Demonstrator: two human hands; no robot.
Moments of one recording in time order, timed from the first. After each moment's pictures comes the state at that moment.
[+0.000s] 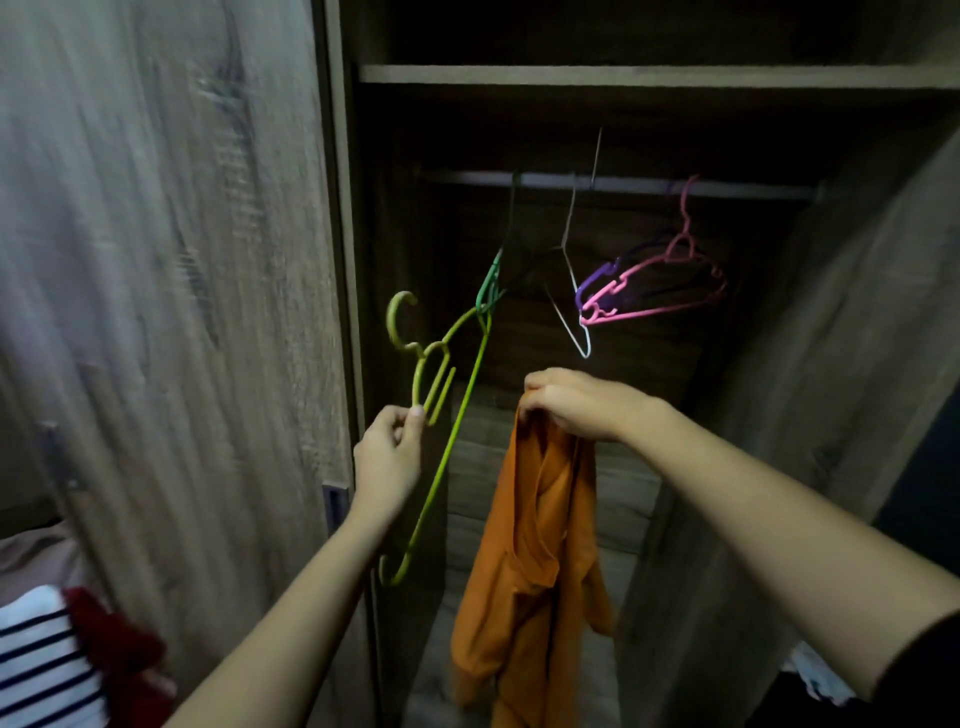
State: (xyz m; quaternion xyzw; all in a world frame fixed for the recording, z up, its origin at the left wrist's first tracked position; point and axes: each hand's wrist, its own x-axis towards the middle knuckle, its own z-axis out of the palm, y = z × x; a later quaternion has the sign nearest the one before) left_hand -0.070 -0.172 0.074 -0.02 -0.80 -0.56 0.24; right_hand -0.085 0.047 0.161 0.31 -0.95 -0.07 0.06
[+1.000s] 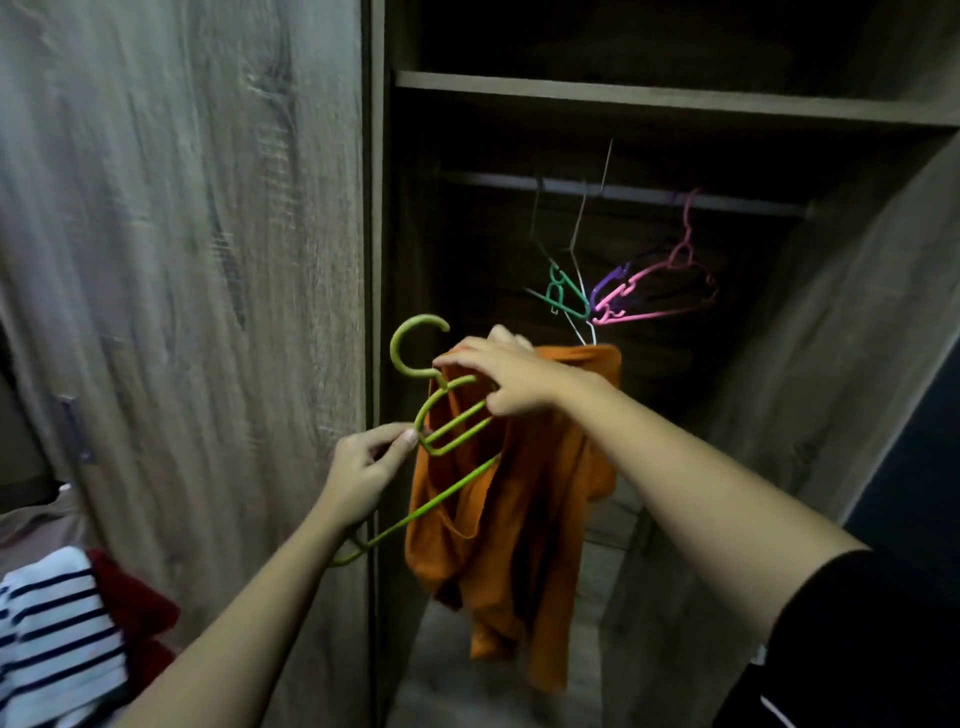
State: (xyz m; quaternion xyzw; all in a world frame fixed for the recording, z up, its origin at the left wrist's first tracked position) left_hand -0.040 -0.237 0.051 -0.26 -0.76 -0.57 0.19; right_hand -0.068 -0.032 0.180 0.33 -0.94 -0.02 0.07
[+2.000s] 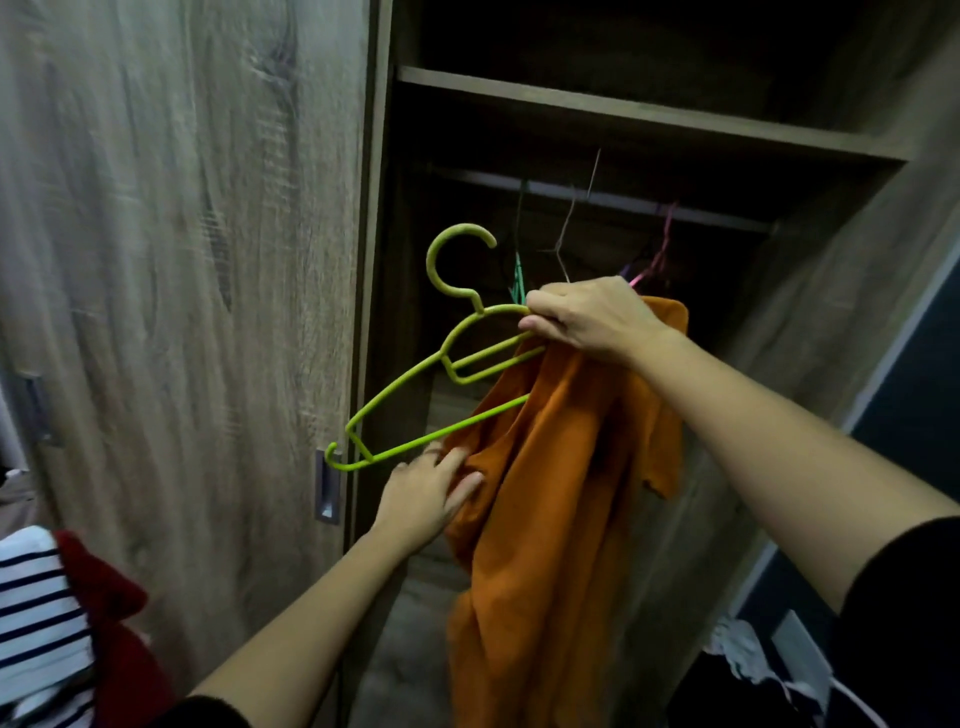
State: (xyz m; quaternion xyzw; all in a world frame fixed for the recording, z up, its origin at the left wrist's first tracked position) left_hand -0.044 -0.163 0.002 -0.24 -0.92 -0.21 0.25; right_hand -0.043 0.037 0.229 0.38 -0.82 -0.18 0.38
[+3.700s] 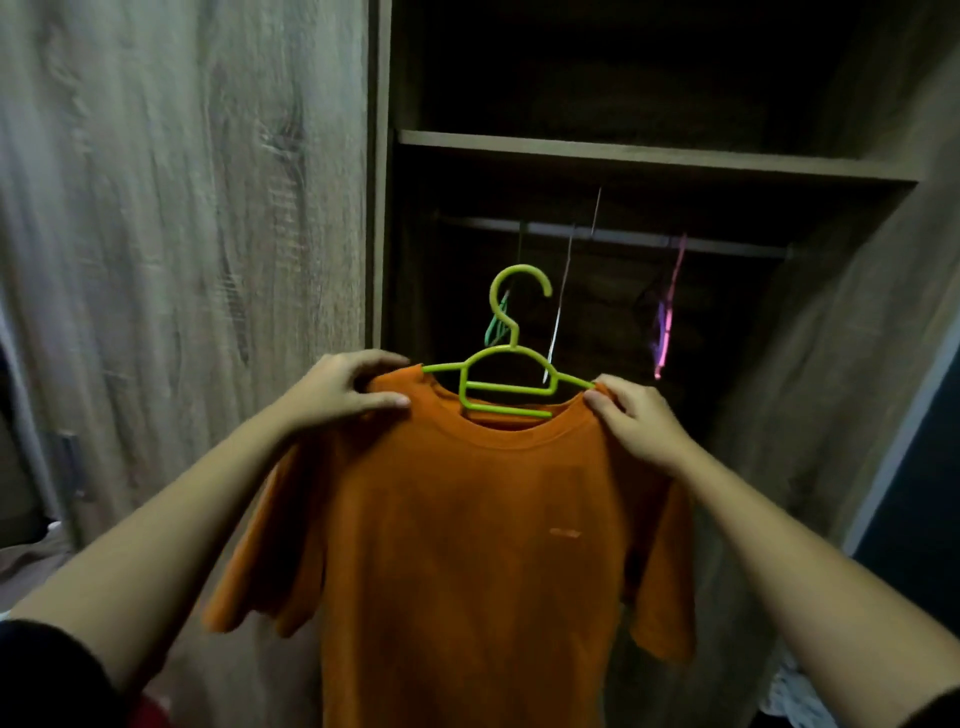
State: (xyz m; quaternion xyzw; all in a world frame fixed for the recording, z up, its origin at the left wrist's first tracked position) left_hand -0.084 -0.271 0.170 -0.31 -0.88 -0.31 0.17; right_hand -0.042 0.088 0.160 0.16 -0.92 0.26 0.24
